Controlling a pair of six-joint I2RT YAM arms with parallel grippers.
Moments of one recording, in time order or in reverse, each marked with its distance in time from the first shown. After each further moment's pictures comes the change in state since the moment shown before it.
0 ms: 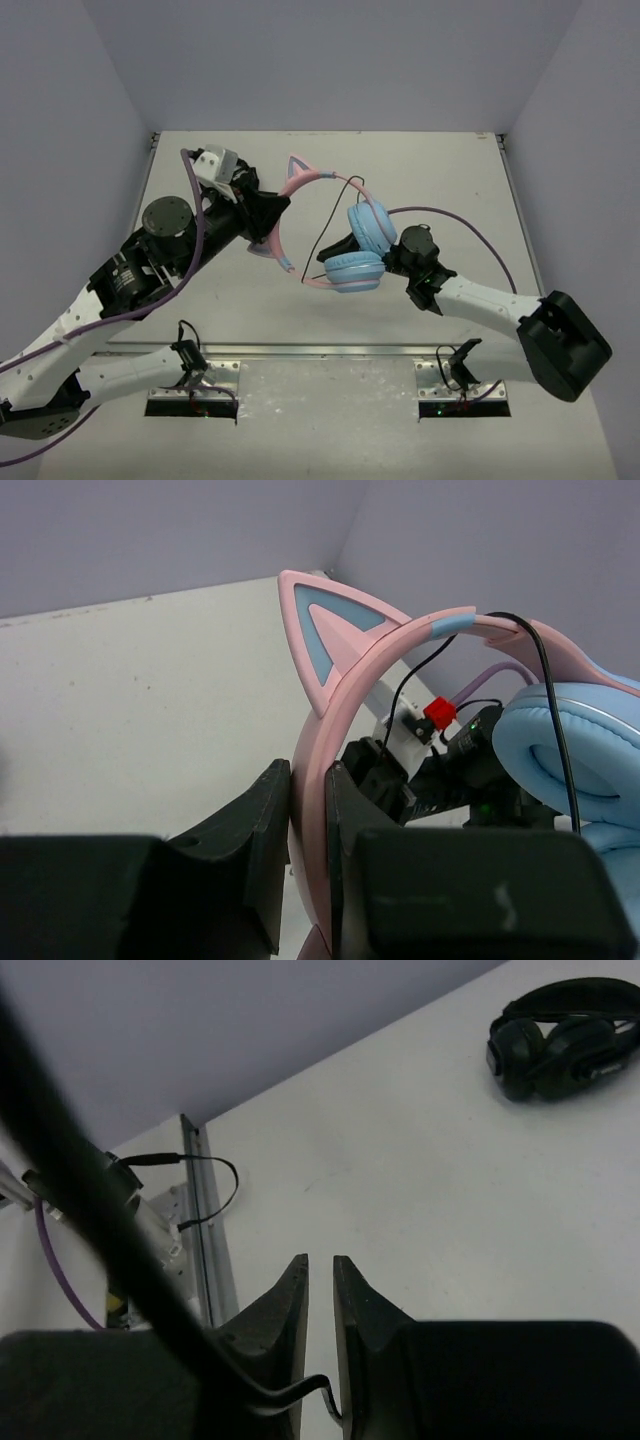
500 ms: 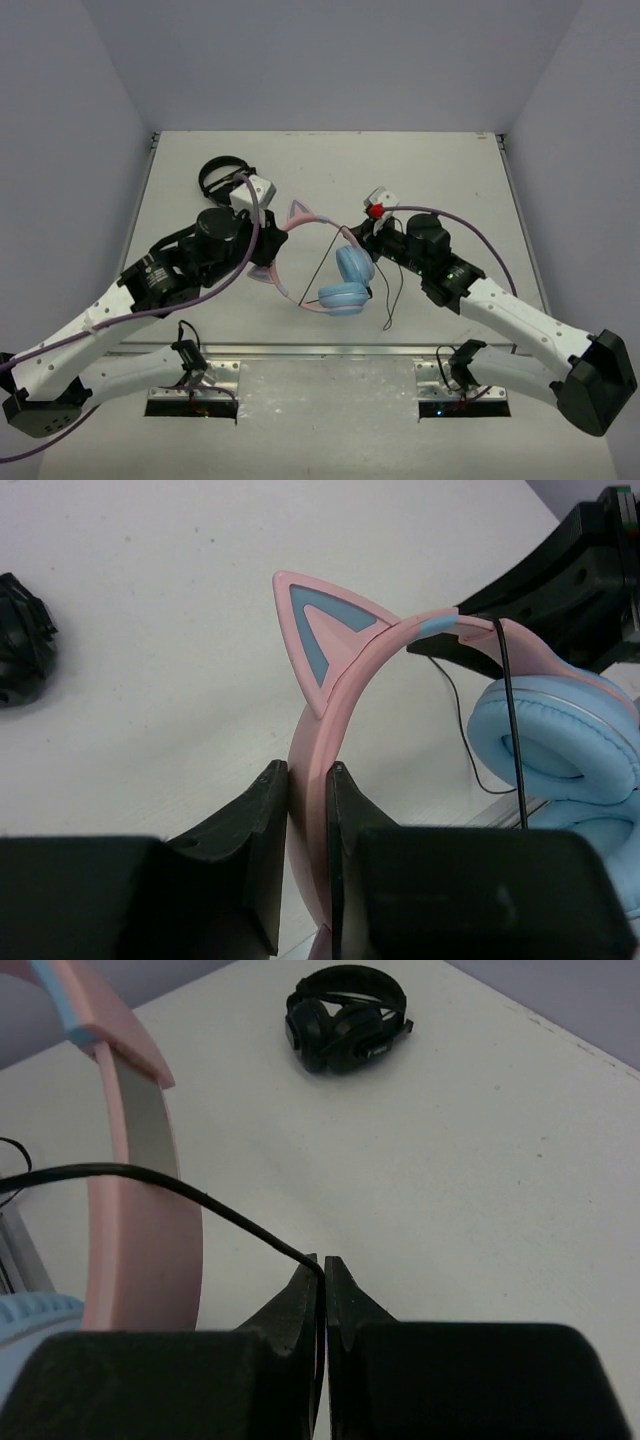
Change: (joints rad) left arm 0.003 0.029 -0.143 -0.173 -0.014 0.064; right arm 0.018 -0.164 0.181 -0.544 0.376 -0.332
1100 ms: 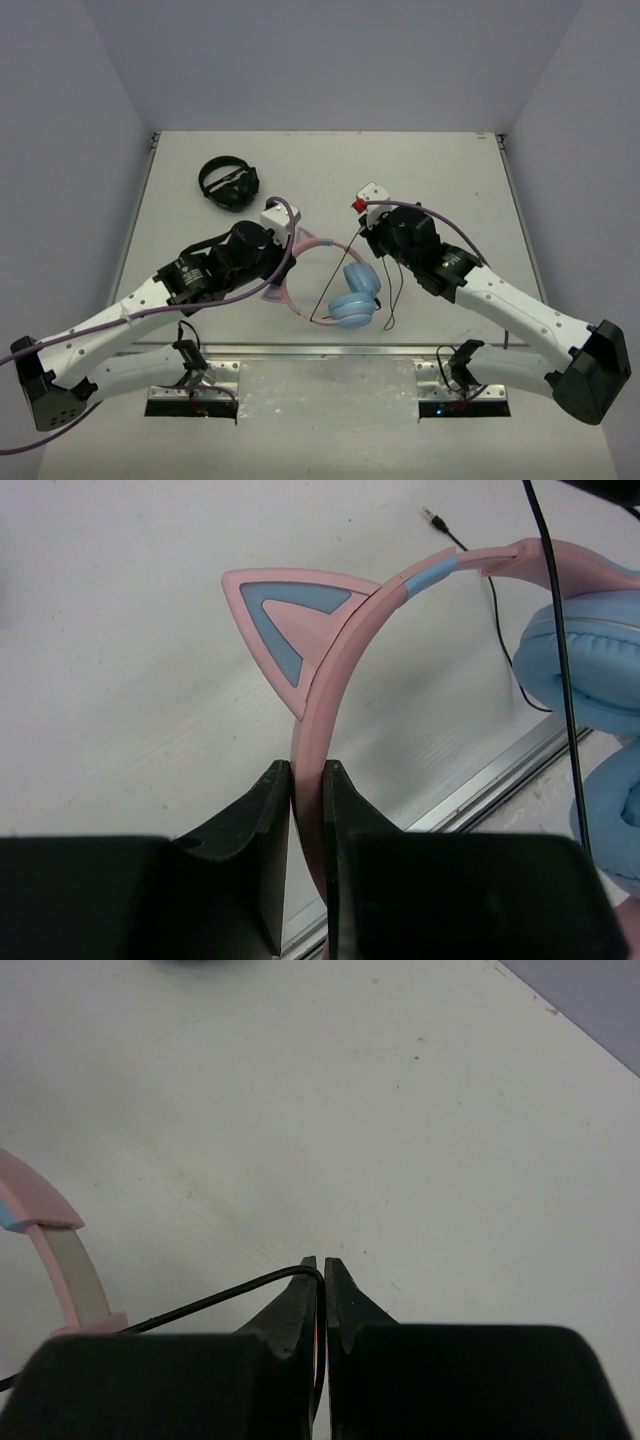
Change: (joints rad) left arm 0.002 0.065 -0.190 0.038 0.090 0.025; right arm 0.045 0.061 0.142 -0.294 0.327 -0.143
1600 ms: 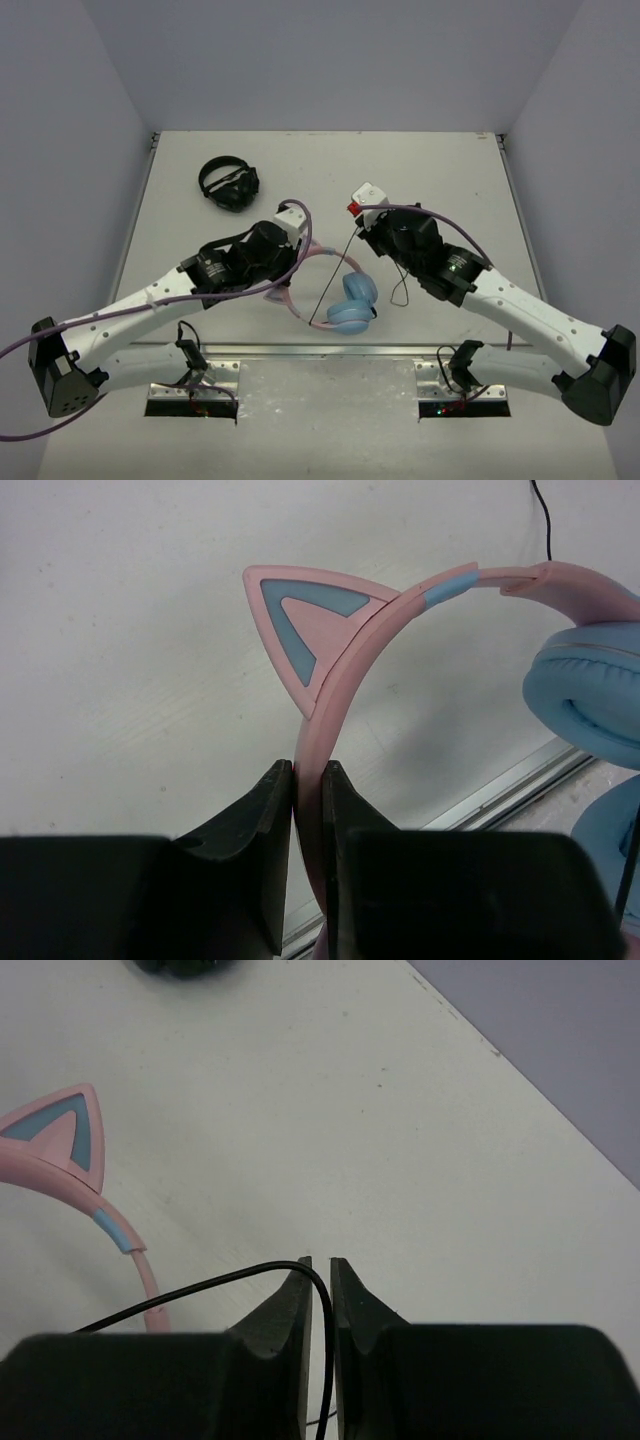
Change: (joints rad) left arm 0.002 0.108 -0.008 0.025 -0.052 -0.049; right arm 0.085 -0.040 0.090 -0.092 0.109 -0.085
